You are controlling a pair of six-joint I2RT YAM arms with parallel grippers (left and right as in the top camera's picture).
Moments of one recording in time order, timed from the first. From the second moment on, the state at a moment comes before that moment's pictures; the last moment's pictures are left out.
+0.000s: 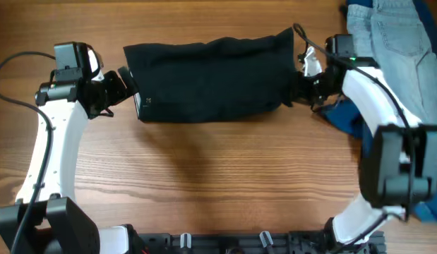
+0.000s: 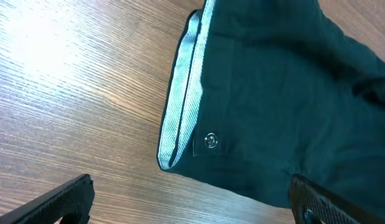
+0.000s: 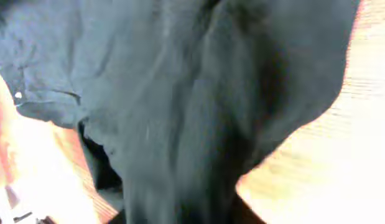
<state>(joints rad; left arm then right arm) 0.13 1.54 1.22 -0.79 0.17 -0.38 0.00 1.86 1.33 -0.80 -0.57 0.10</state>
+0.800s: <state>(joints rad) 0.16 1.91 1.22 -0.51 0.35 -0.38 0.16 1.67 1.33 -0.83 -0.35 0.11</state>
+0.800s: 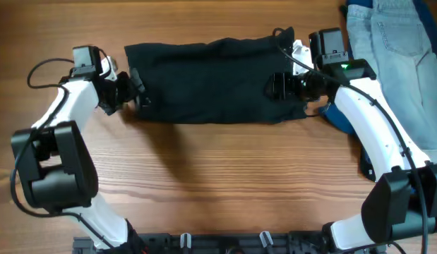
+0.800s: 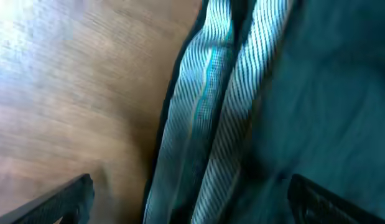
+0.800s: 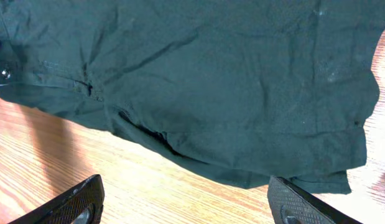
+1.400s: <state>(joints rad) 0.11 2.08 1.25 -0.36 0.57 -0.32 0.16 1.67 1.33 -0.81 -0.35 0.12</state>
